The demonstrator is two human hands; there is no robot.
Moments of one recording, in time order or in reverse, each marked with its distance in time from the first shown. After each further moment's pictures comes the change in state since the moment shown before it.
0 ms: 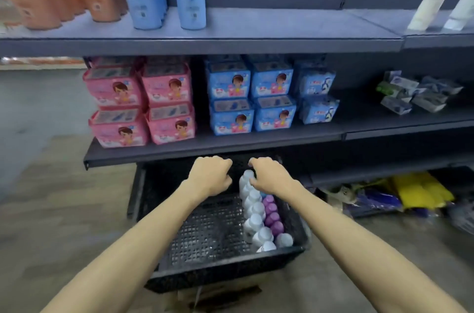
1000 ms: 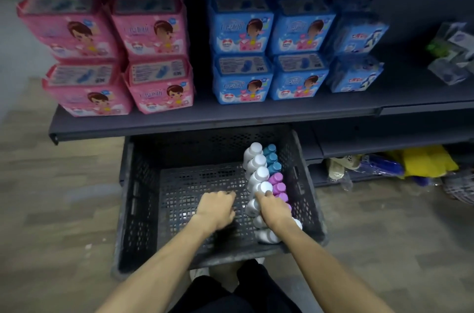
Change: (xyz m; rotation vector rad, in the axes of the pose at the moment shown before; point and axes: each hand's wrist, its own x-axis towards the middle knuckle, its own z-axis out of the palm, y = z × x) left_hand -0.022 0.020 0.157 -0.185 -0.484 -0.034; right_hand 0.010 0.031 0.186 -0.146 -0.407 0.180
